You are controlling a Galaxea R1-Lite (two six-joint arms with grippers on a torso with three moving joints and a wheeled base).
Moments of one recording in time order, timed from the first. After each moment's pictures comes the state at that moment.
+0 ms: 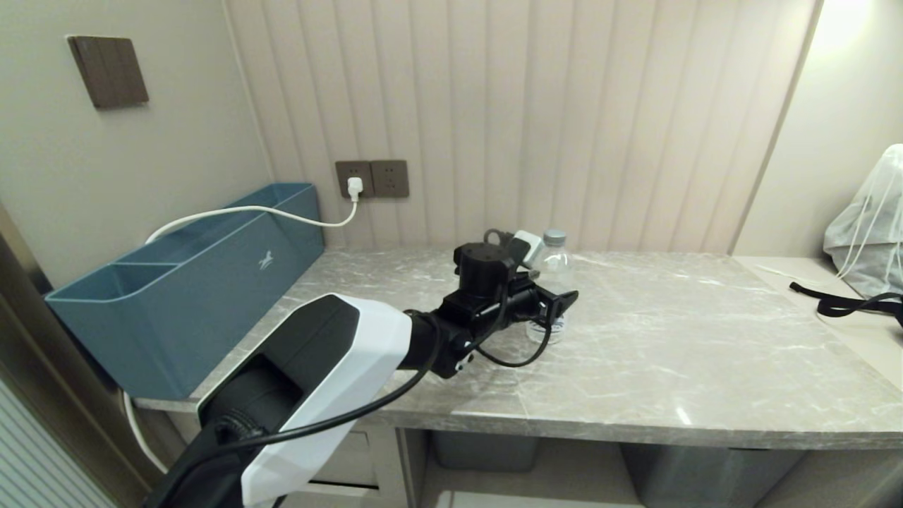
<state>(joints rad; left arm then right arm) -0.71 2.60 -1.93 -0.60 -0.21 0.04 0.00 0.00 -0.11 0.27 0.00 -0.02</state>
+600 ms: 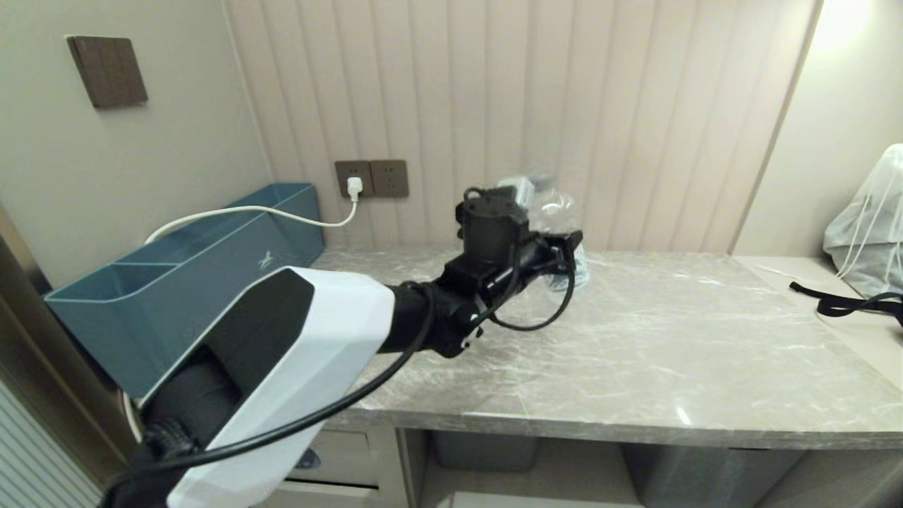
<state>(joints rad) -0.76 2.44 -1.93 -0.59 -0.01 -0.33 0.00 0.00 -0.11 0.27 0.00 -0.02</state>
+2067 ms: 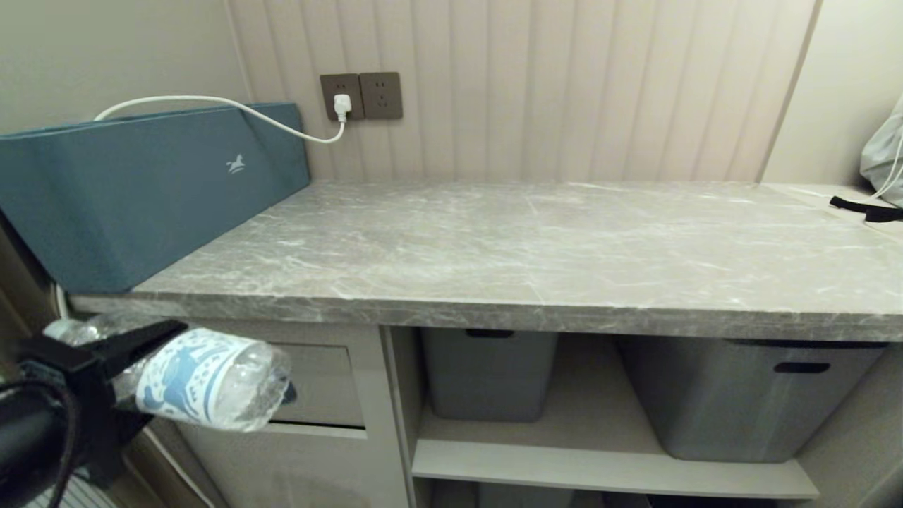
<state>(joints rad) -0.32 0.99 -0.38 -0.42 0.14 -1.37 0.00 0.00 -0.11 0.27 0.00 -0.02</state>
